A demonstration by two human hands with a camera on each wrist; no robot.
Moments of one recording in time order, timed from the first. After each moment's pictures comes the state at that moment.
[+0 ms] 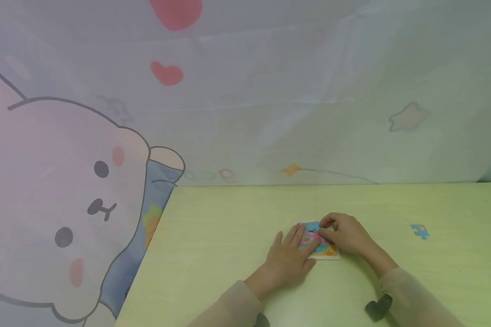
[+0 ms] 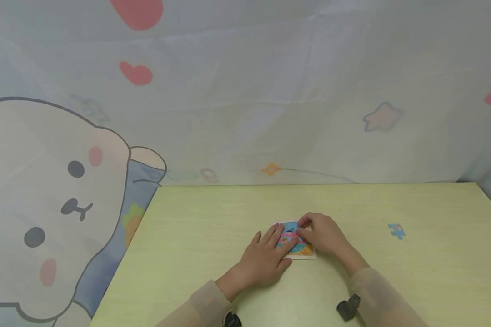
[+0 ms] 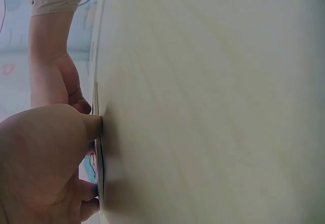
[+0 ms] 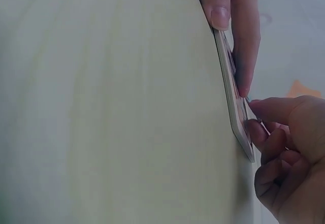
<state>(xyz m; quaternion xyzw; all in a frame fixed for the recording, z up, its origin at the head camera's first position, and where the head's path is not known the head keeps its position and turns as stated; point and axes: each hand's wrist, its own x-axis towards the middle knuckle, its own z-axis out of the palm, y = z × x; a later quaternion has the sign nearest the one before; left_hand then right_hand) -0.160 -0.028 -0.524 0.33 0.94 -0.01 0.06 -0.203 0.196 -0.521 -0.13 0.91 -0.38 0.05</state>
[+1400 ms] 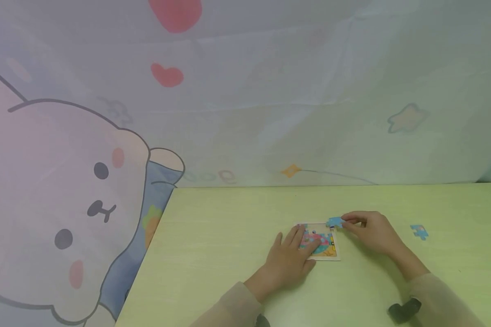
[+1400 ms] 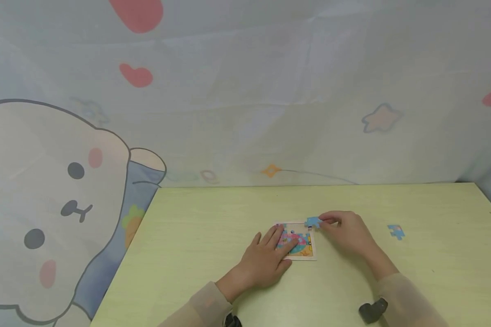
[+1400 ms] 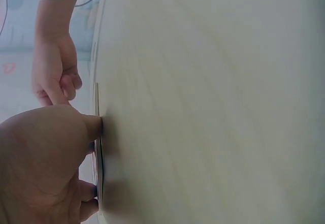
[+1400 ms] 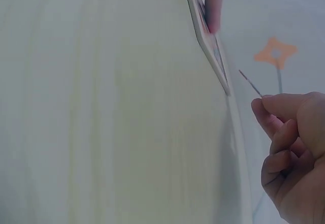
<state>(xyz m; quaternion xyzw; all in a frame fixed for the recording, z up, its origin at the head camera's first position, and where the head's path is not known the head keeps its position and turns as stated) -0.161 -0.026 -0.524 0.32 0.94 -0.04 0.06 -0.193 0.249 -0.509 -0.09 0.92 -0.39 -0.01</state>
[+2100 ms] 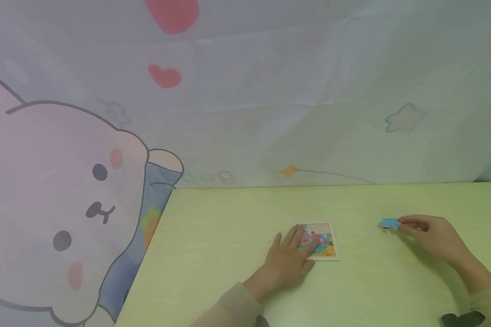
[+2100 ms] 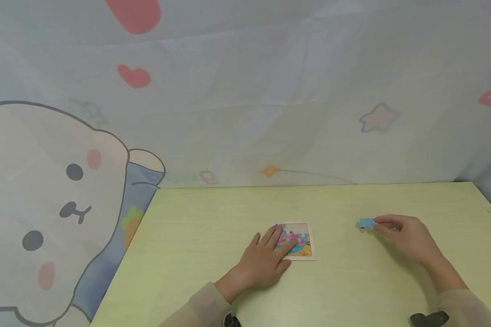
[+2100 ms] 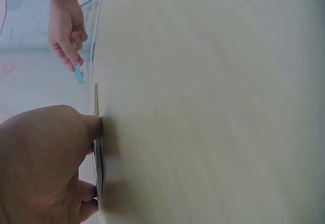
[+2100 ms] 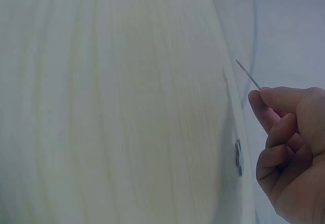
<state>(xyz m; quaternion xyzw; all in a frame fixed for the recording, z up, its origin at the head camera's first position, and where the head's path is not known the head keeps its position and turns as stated) -0.159 -0.027 -0.522 0.33 0.94 -0.03 0.06 -0.165 0.370 -0.512 -0.03 0.94 -0.34 0.00</state>
